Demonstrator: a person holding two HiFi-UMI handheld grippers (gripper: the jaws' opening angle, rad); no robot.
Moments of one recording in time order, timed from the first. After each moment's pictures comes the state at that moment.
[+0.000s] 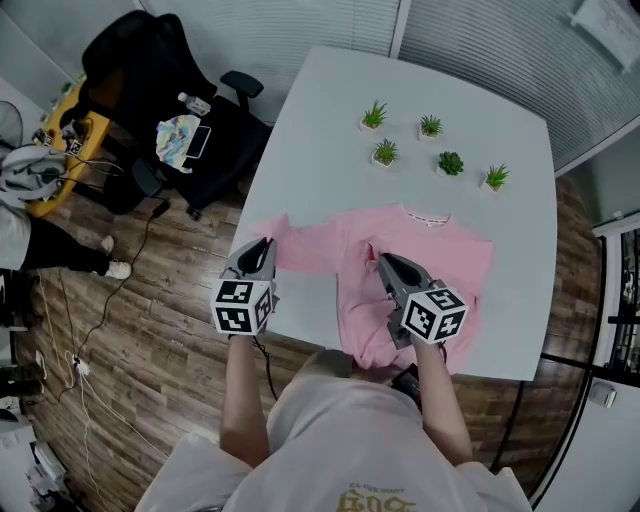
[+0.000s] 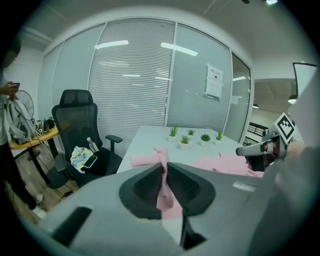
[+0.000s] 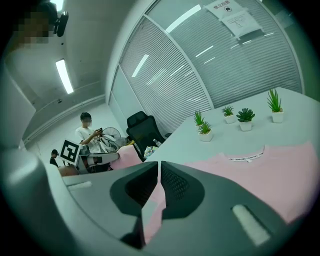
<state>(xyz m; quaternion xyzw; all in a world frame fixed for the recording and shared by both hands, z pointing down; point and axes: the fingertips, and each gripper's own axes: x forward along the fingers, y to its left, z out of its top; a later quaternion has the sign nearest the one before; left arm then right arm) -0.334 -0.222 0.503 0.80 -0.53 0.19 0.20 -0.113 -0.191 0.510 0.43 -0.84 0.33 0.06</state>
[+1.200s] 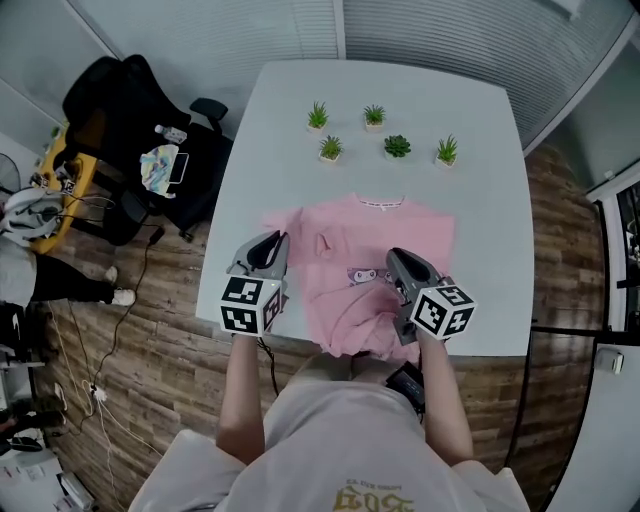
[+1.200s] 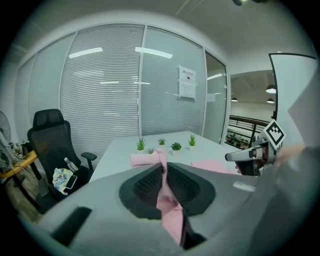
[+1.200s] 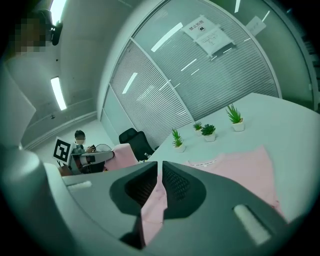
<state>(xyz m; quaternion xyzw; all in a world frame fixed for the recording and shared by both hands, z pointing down) -0.177 -0.195 0.435 0.86 -0.45 0.21 0.13 0.021 -0.144 0.484 0.48 -0.81 0.34 -0.02</state>
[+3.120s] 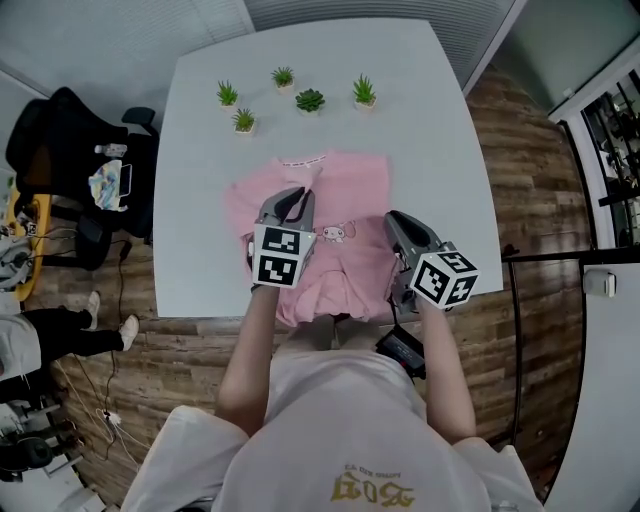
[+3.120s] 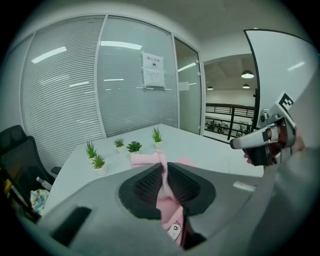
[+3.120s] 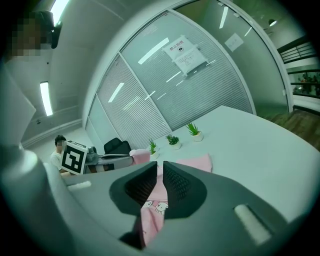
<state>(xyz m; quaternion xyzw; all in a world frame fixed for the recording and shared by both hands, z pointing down) 0.038 -0.175 0.490 0.90 -0.34 0.27 0.07 0.163 -0.082 0.491 0.57 -0.75 0.33 -0.06</state>
